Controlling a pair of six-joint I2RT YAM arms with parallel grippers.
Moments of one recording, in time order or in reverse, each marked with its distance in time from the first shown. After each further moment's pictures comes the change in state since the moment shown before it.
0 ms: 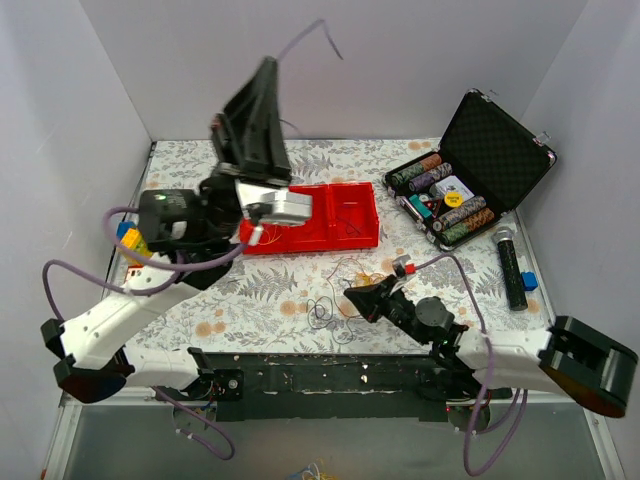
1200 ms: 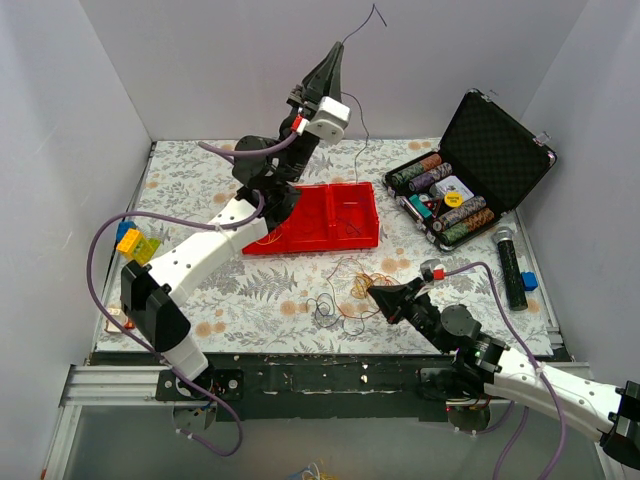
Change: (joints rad) left arm 0.224 0.446 0.074 0.155 -0.051 -0.649; right arm 0.011 -0.747 0.000 -0.689 0.126 -0.046
